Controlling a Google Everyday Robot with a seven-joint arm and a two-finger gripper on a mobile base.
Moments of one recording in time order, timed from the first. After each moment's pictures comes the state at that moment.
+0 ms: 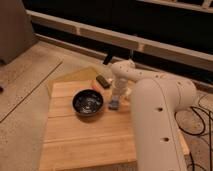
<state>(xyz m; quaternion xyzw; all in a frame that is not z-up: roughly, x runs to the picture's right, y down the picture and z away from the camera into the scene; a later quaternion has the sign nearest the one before) 0.081 0.083 0.941 -0.29 0.25 0.69 0.62</state>
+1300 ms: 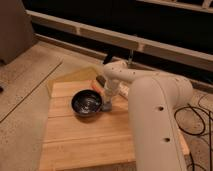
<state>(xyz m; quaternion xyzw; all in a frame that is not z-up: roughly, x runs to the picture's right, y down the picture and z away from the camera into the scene) 0.044 0.109 0.907 -0.32 0.25 0.63 0.66</state>
